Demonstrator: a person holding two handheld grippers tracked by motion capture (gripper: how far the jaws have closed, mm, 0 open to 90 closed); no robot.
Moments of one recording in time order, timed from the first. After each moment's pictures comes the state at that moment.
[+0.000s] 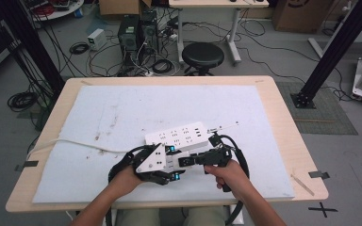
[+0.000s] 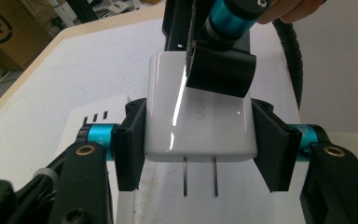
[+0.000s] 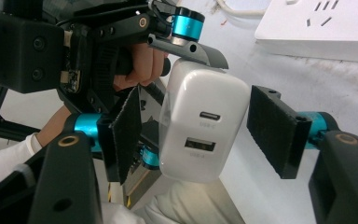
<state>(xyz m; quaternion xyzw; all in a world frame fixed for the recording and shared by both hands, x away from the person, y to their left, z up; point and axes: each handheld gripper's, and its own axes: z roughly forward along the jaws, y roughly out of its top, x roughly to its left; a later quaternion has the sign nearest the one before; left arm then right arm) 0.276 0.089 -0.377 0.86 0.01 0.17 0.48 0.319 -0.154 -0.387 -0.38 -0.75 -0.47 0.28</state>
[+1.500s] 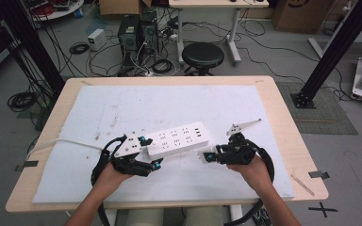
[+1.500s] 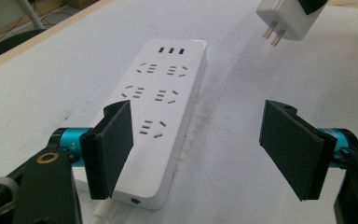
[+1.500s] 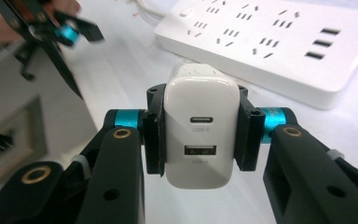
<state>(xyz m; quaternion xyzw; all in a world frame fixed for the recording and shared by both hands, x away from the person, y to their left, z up) 0.289 0.150 -0.388 0.83 0.22 0.18 0.49 0.316 -0.209 -0.370 -0.33 -0.84 -0.42 0.03</state>
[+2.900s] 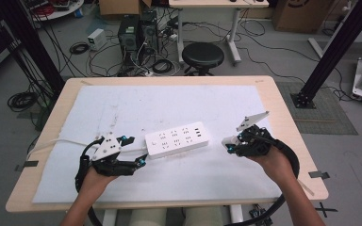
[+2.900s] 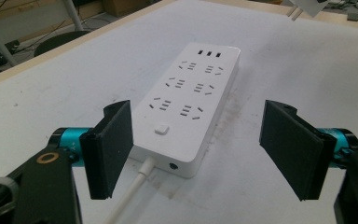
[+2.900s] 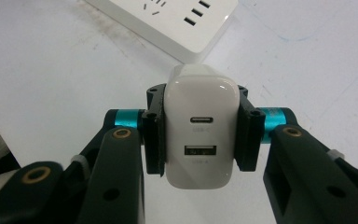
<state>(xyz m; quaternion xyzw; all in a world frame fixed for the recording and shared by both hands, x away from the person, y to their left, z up) 0.276 0.189 -0.384 0.79 0.28 0.22 0.51 0.325 -0.238 -0.338 -0.31 -0.90 -0.28 -0.13</state>
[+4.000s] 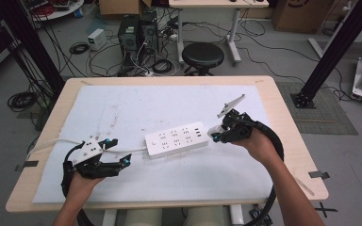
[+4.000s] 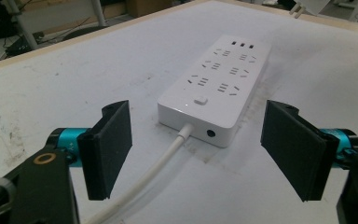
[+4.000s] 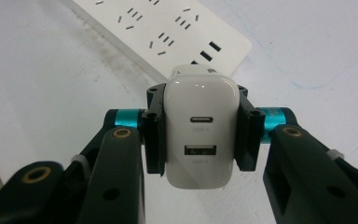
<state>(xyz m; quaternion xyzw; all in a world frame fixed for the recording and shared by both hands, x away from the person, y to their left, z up) 0.273 0.231 -0.404 0.76 0.32 0.23 0.52 0.368 -0.199 -0.329 -0.27 -0.92 -0.25 -0.11</state>
